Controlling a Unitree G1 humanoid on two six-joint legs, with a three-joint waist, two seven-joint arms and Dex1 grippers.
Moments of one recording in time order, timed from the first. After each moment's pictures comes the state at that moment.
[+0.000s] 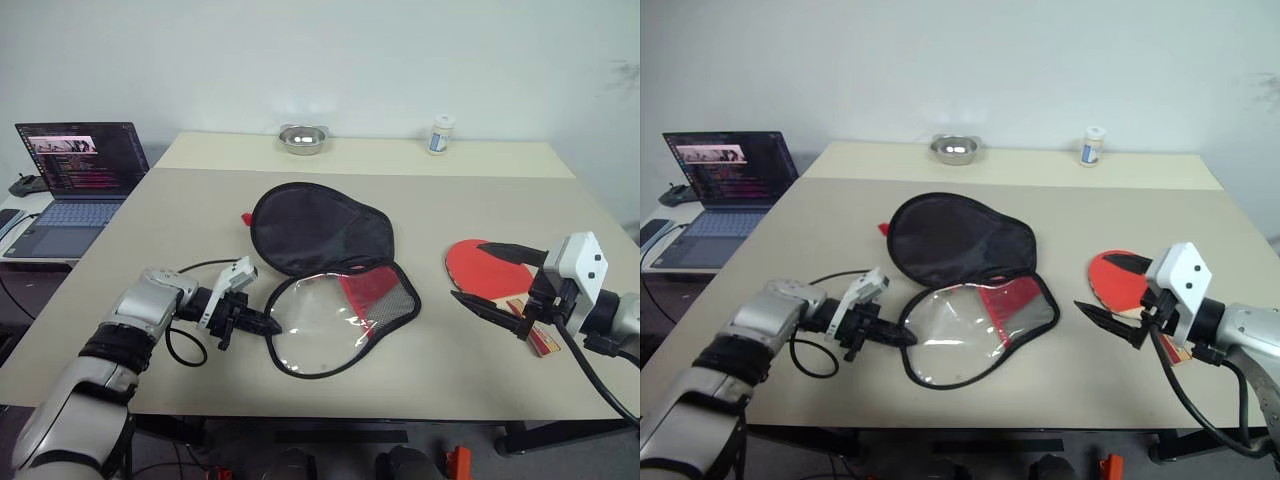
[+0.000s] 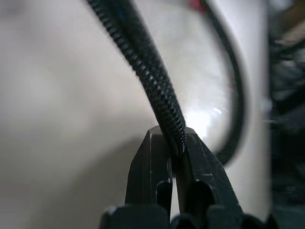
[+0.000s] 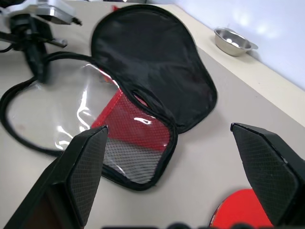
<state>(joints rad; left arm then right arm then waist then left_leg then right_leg) -0.75 0.78 -0.33 0.60 -0.28 0.48 -1.50 -0.08 -0.85 -0.32 -0.60 0.57 0.54 0.81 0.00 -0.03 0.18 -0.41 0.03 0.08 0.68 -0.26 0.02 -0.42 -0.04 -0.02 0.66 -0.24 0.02</state>
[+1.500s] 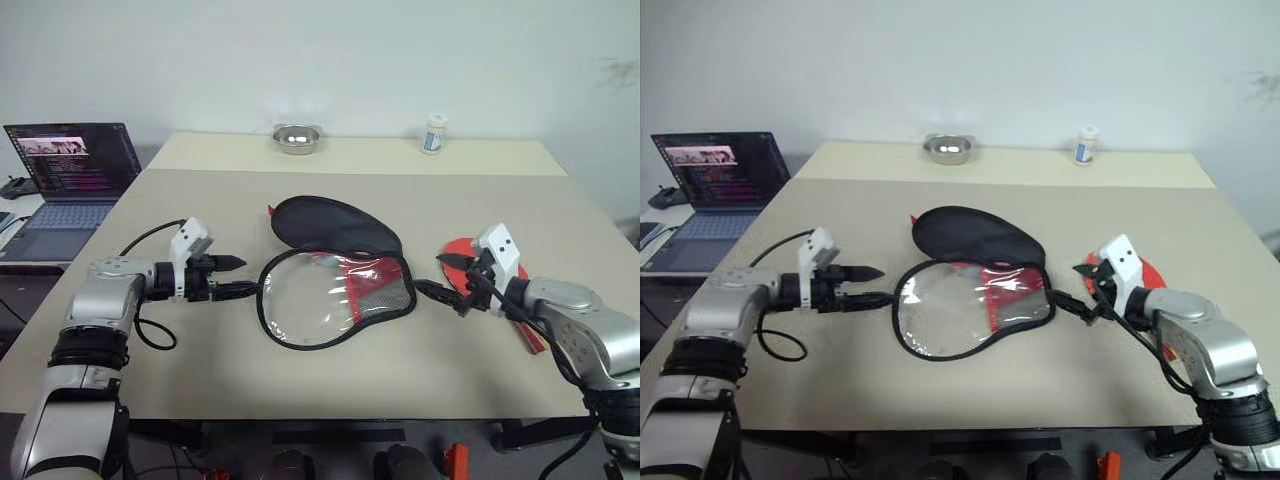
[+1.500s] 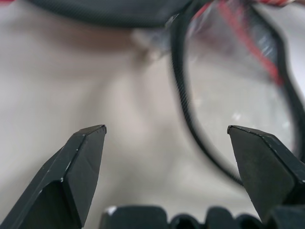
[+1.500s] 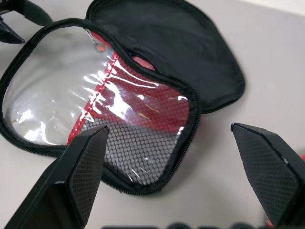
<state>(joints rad) -0.69 0.79 0.01 0.58 -0.26 0.38 -1.29 -0.40 -0.64 0.00 -0.23 0.50 0.75 0.67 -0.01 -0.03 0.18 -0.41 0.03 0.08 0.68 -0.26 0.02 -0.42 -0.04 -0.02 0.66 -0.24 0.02</state>
